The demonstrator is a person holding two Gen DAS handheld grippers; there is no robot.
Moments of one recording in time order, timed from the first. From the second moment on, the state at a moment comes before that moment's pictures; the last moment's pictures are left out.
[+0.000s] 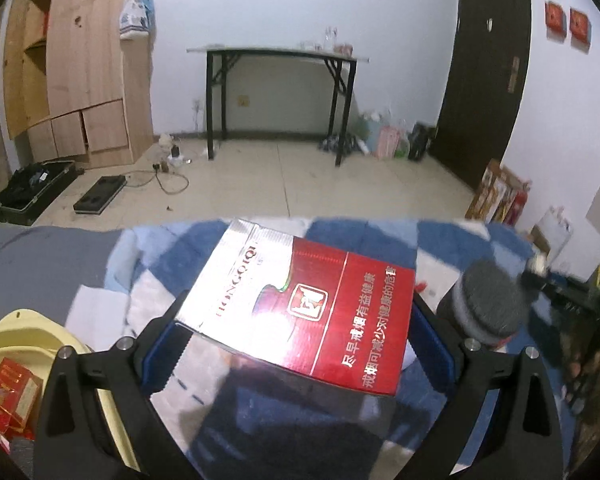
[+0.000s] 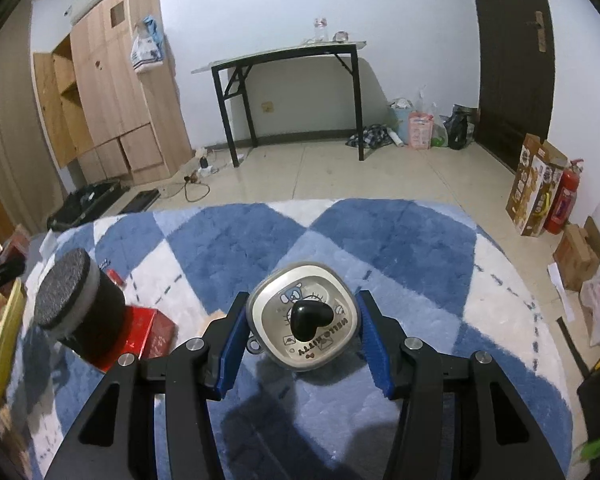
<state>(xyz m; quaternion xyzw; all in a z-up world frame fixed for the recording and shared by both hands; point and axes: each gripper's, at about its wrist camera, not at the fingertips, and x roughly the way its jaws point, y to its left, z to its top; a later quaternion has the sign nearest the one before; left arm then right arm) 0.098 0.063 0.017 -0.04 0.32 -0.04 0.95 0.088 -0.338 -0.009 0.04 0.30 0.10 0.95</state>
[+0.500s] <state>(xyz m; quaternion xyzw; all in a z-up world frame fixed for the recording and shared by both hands) 0.074 0.066 0.047 -0.06 0.30 -0.08 0.95 0.096 -0.341 -0.020 0.04 0.32 0.09 0.94</state>
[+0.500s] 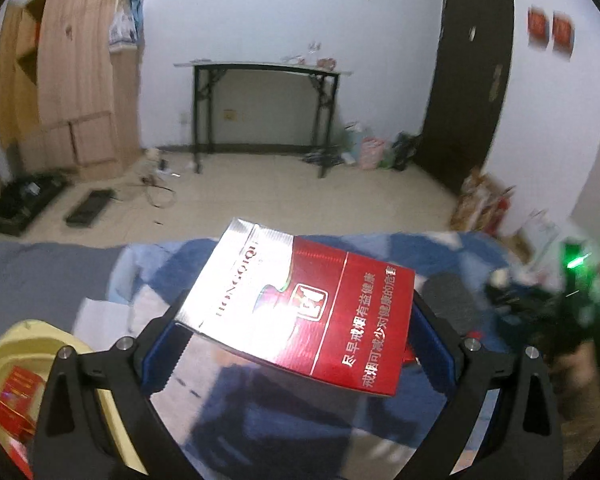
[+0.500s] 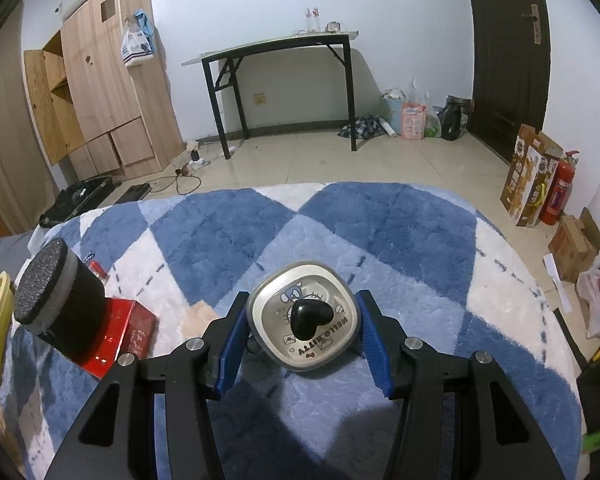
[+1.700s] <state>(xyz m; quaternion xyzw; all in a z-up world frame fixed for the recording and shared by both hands) -0.104 0.275 -0.035 -0.04 0.38 0.07 0.92 0.024 0.057 0.053 -0.08 0.37 0.52 0.77</state>
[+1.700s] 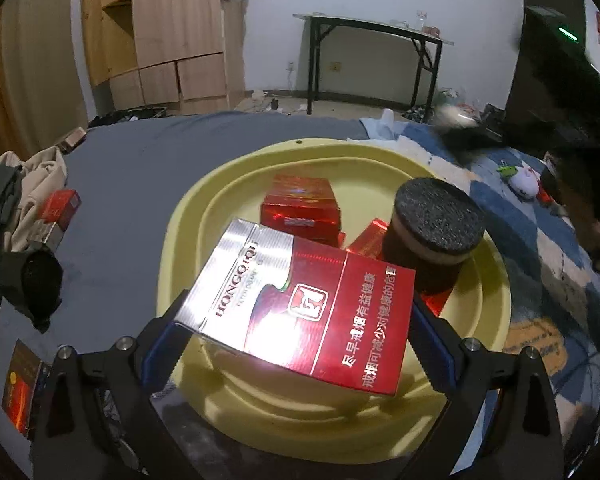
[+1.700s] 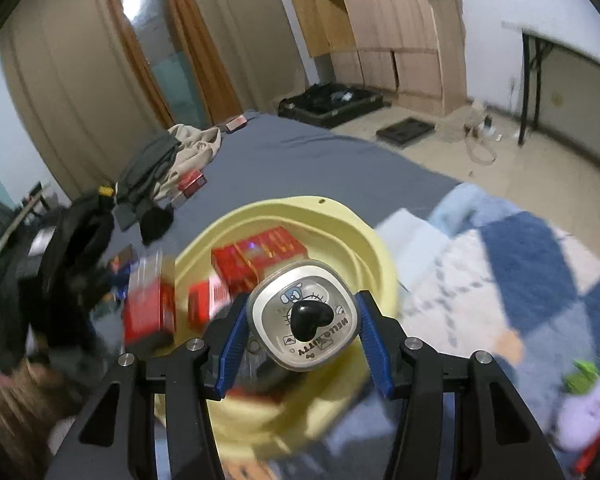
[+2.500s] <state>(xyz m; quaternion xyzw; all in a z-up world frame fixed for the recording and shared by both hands) -0.091 0.278 -0.053 -0.08 0.42 0.05 0.90 0.086 0.183 0.013 -0.17 0.46 0.48 0.73</state>
